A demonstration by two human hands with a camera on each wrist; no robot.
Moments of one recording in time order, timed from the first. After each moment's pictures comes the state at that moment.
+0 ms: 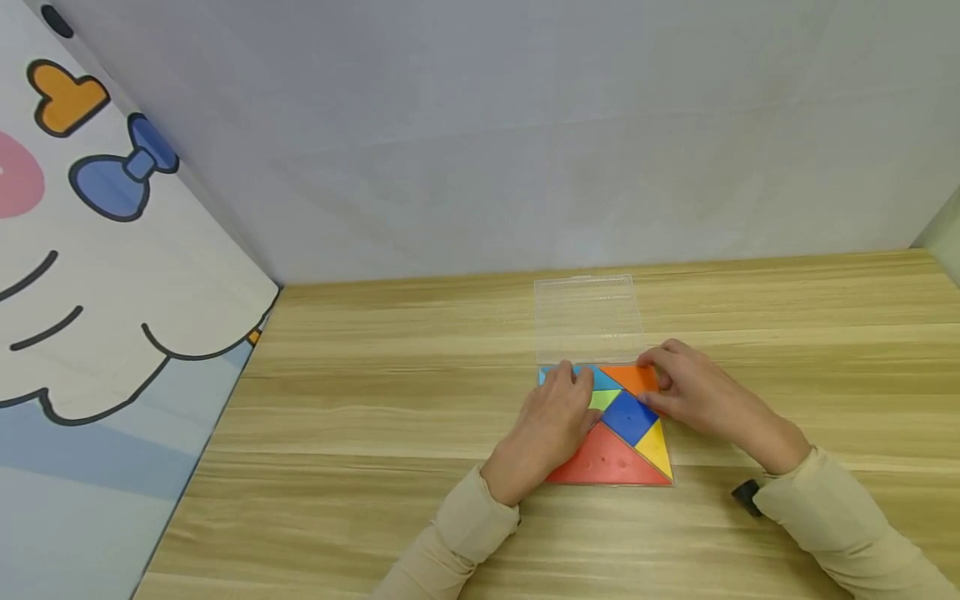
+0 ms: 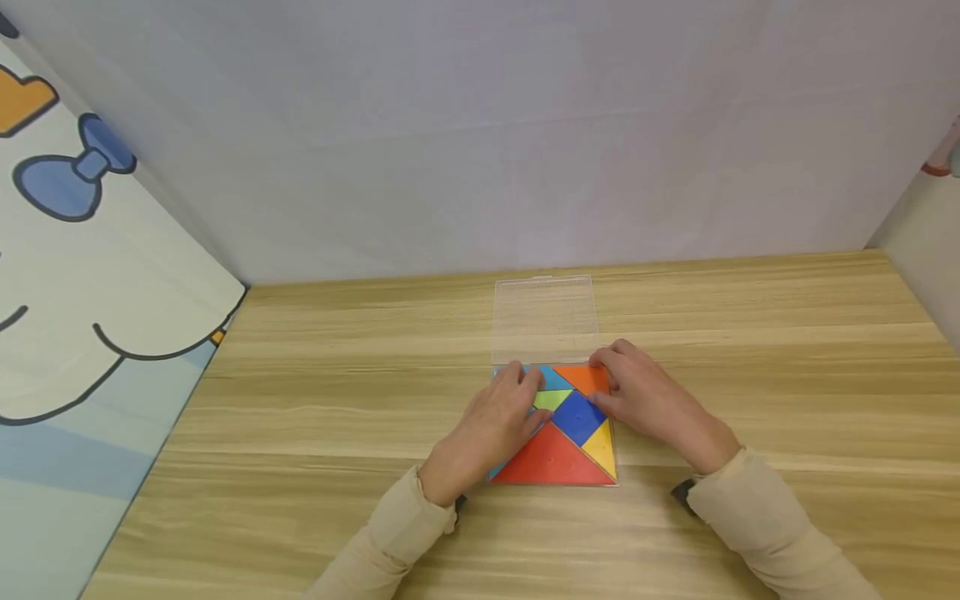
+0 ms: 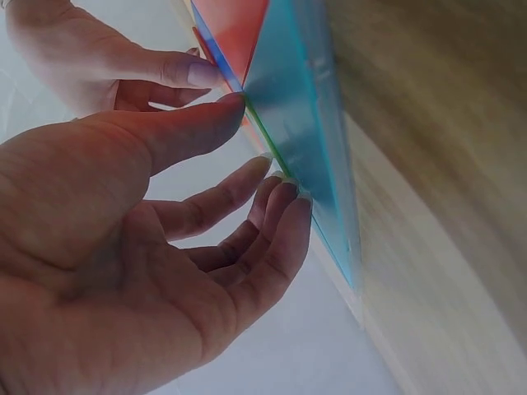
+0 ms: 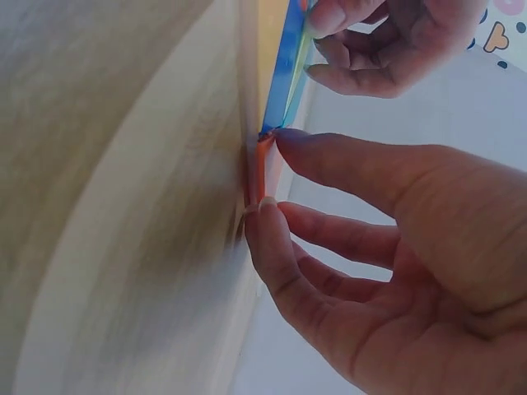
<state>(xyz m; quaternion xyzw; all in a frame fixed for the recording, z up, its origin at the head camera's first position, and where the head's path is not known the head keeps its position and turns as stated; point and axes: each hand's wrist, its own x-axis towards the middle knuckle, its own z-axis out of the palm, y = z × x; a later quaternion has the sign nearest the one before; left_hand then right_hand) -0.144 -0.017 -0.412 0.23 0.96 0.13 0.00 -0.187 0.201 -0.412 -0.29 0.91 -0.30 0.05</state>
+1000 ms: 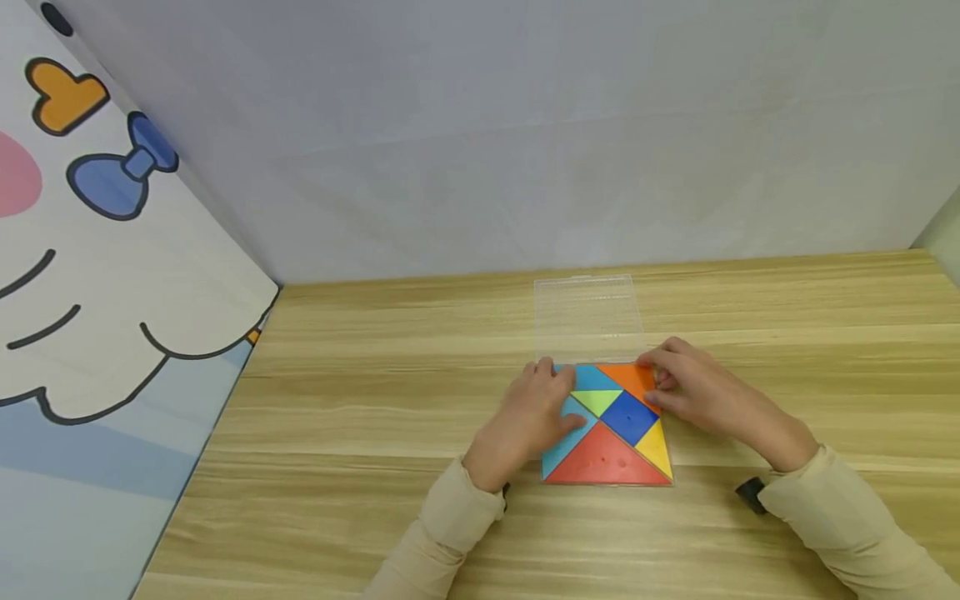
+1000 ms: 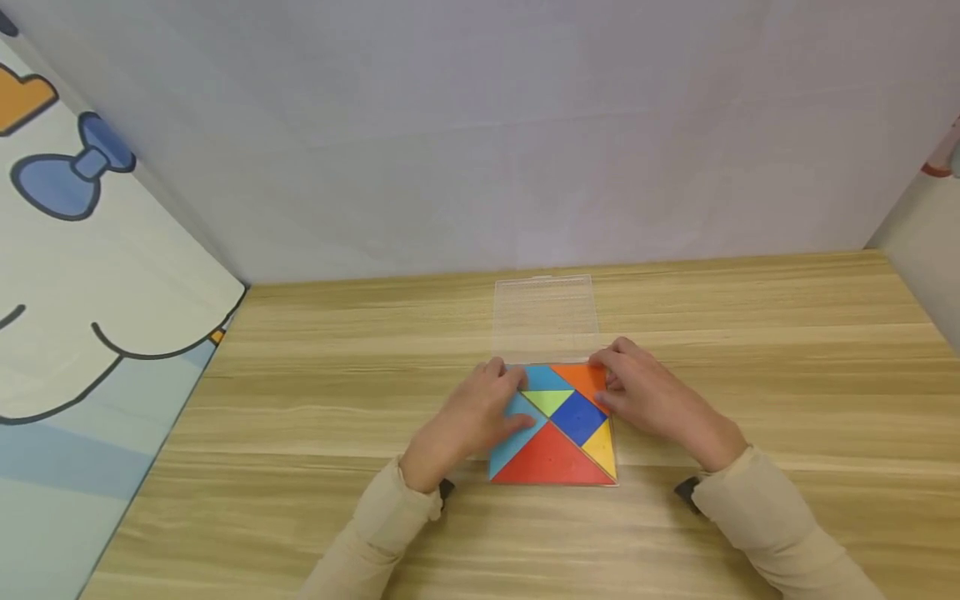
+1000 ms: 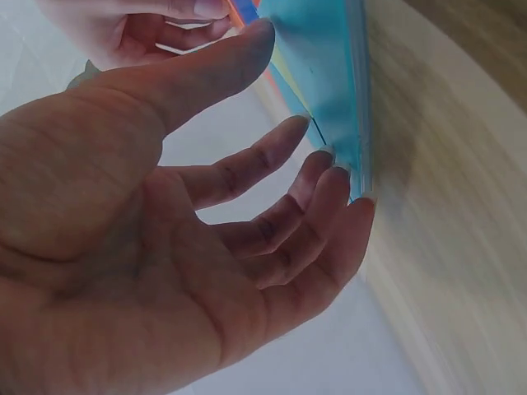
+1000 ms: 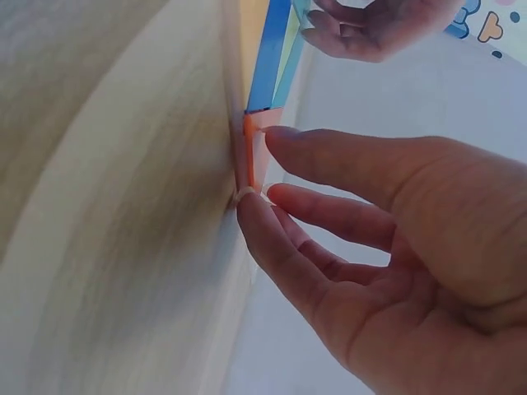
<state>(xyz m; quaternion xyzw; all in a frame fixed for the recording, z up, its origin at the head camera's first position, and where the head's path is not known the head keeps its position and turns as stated) -0.151 -0.038 -0.399 0.21 0.96 0.12 0.10 -0.189 0.207 -0.412 -0.30 0.90 -0.31 0.06</state>
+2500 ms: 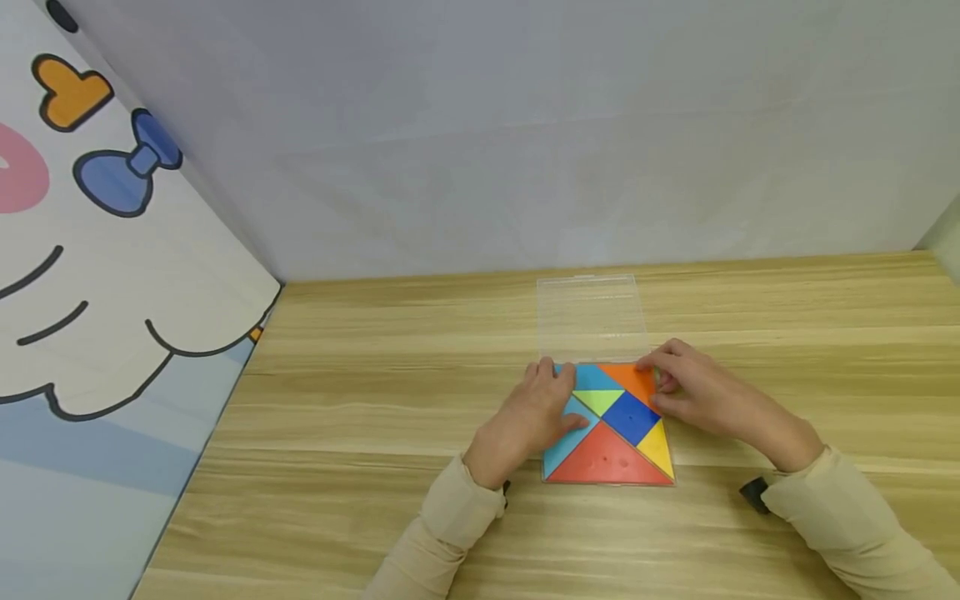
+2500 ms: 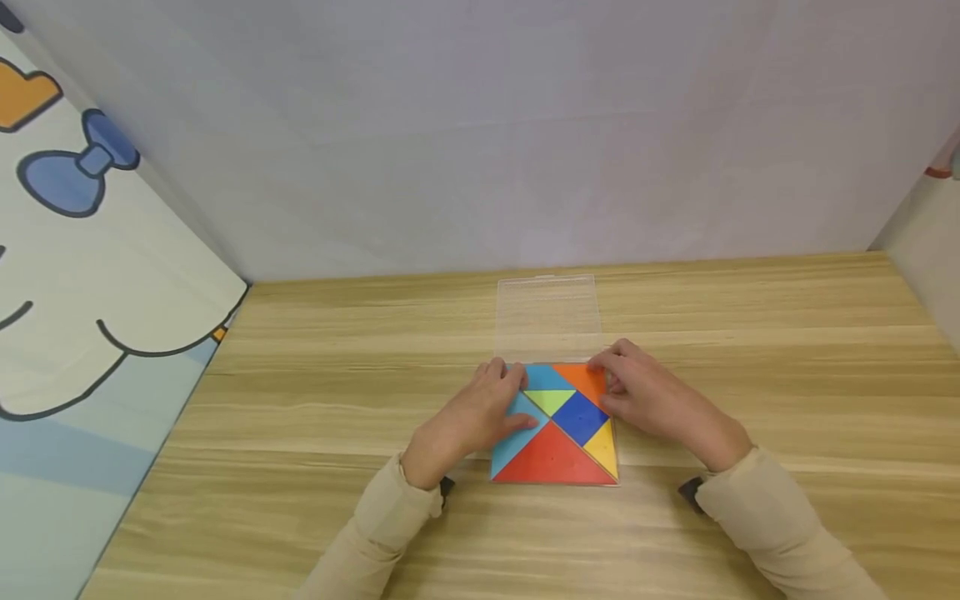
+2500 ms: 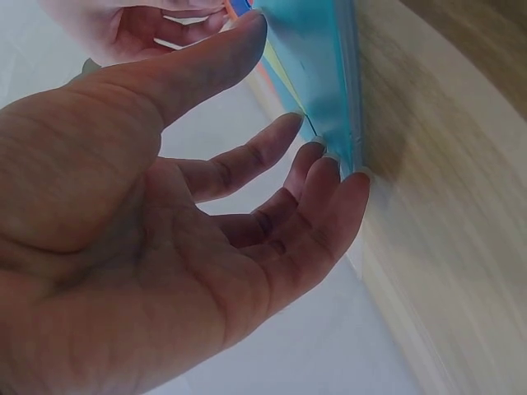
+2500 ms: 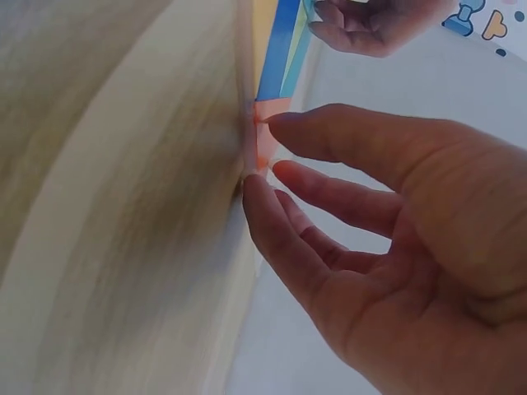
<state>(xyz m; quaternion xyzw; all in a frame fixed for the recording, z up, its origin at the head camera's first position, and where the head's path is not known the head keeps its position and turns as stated) -0.144 -0.042 -0.394 0.20 0.96 0.14 0.15 -0.175 0.206 -0.408 -0.32 0.89 -0.31 0.08</state>
